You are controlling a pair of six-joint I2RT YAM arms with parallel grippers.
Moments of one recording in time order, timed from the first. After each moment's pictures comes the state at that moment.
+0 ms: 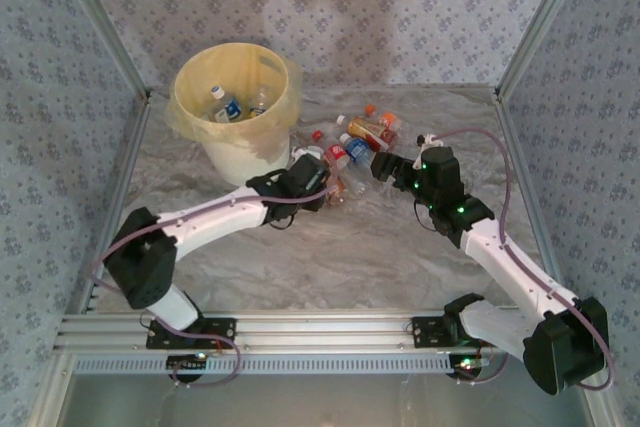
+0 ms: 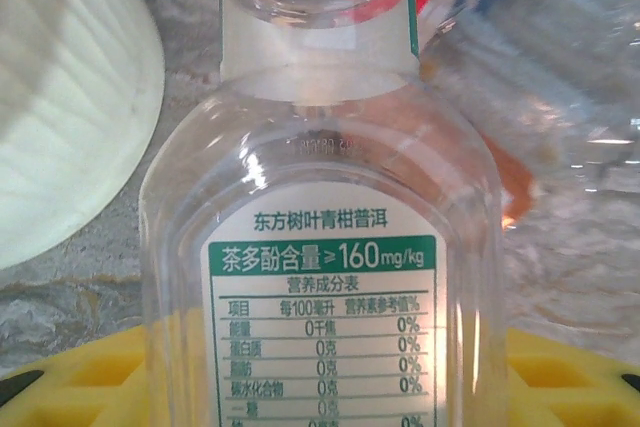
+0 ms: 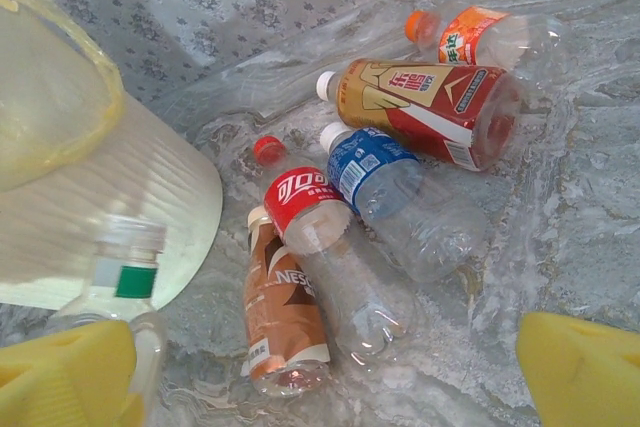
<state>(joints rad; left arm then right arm) -0.87 1.55 1.11 -0.44 -0.36 -0.44 0.40 1.05 0.76 -0.17 0.01 0.59</state>
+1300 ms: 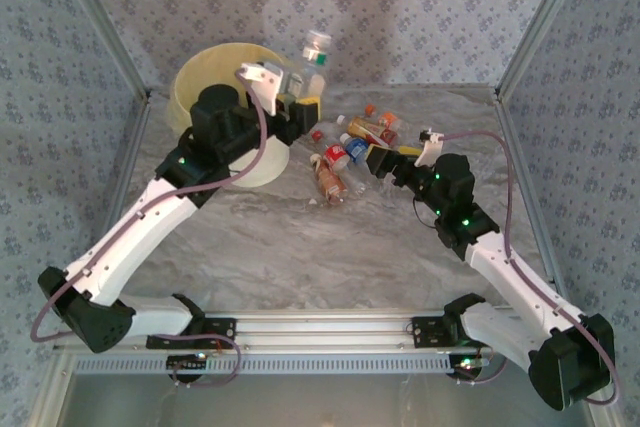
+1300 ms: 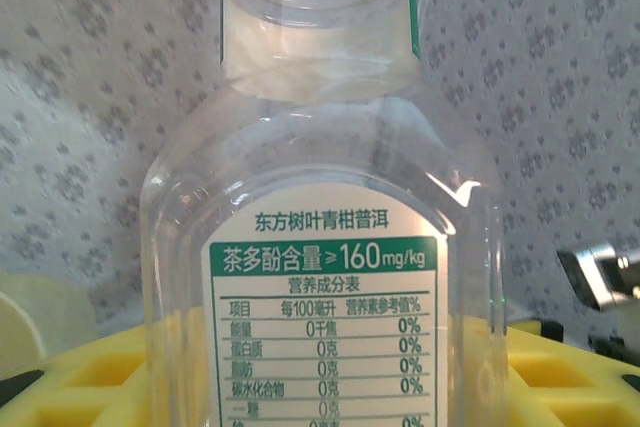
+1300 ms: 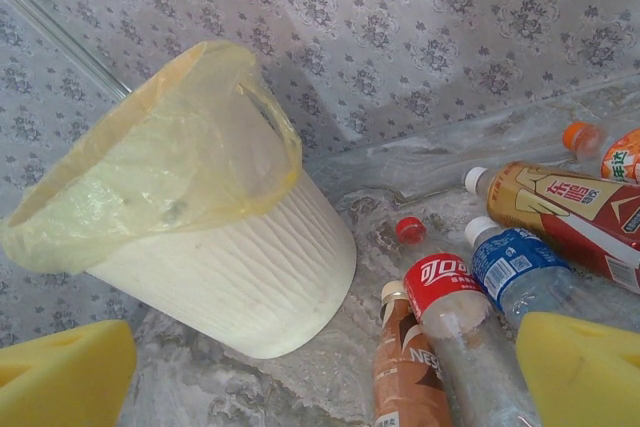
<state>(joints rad) -0.66 1.28 1.44 -0.20 0.12 -0.13 0.41 0.96 0.68 0.13 -0.14 0.57</state>
